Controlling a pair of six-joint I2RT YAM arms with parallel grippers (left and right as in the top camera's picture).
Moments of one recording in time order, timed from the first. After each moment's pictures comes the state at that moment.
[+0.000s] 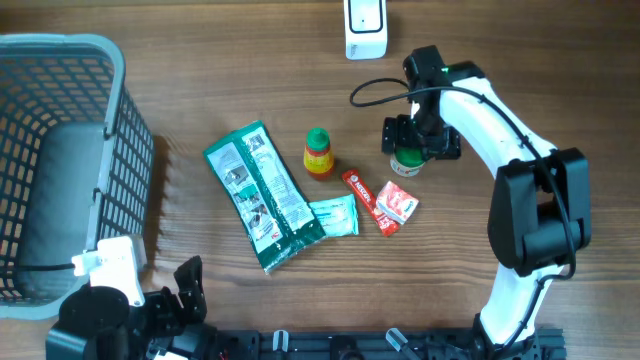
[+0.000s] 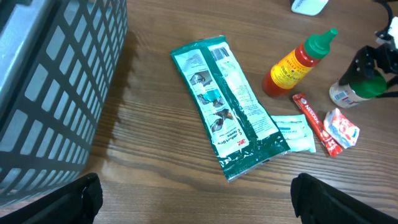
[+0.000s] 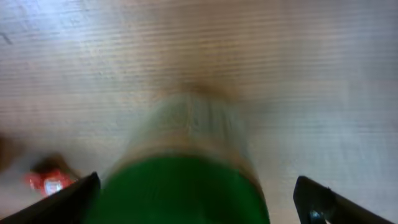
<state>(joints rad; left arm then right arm) -0.31 0.48 1.18 -1.46 -0.17 -0.42 0.26 2.03 1.54 -1.09 -0.04 0.34</state>
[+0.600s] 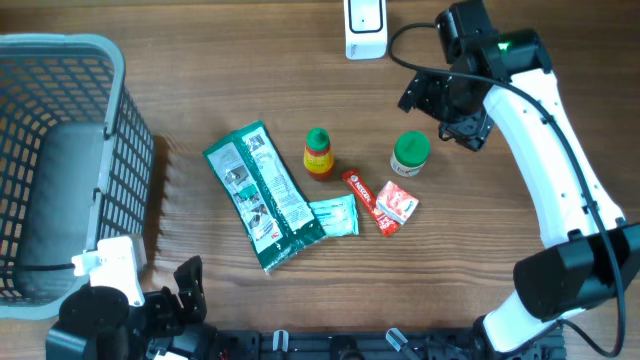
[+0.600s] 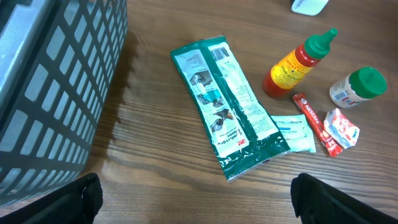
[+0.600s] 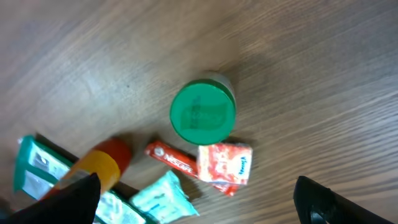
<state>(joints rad) -0.31 0.48 1.18 -1.46 -0.17 -0.42 0.25 1.80 1.78 -1.36 -0.03 0.80</state>
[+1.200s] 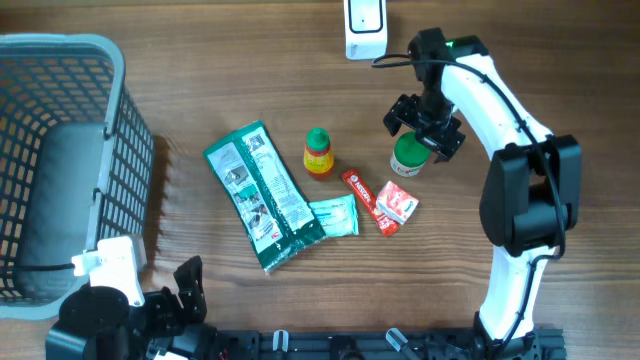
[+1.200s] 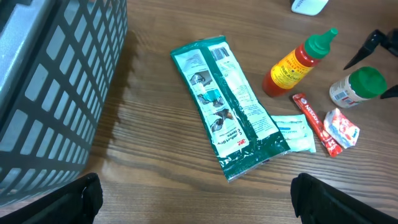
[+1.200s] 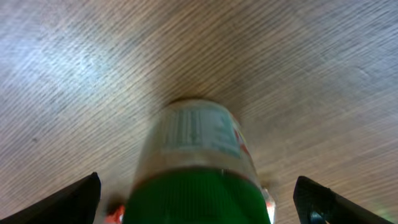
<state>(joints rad) -0.31 0.48 1.18 -1.46 -0.17 -0.42 0.23 2.15 1.75 -1.26 -0.08 0.85</state>
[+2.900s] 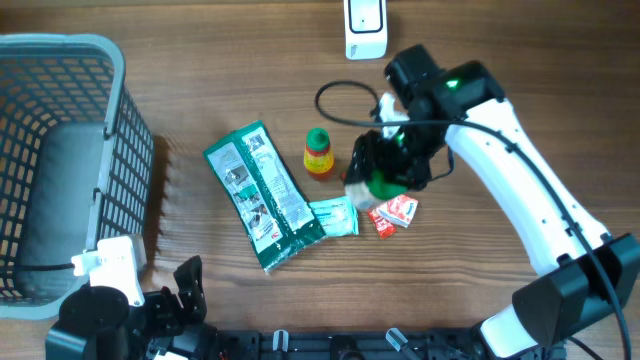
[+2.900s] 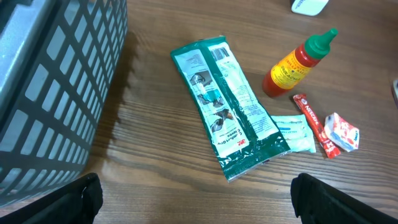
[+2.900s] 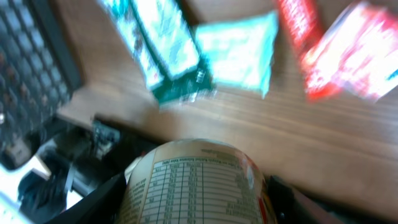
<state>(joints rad) -0.31 0.48 1.18 -1.46 -0.17 -0.42 0.42 1.72 1.63 -1.41 -0.49 0.43</state>
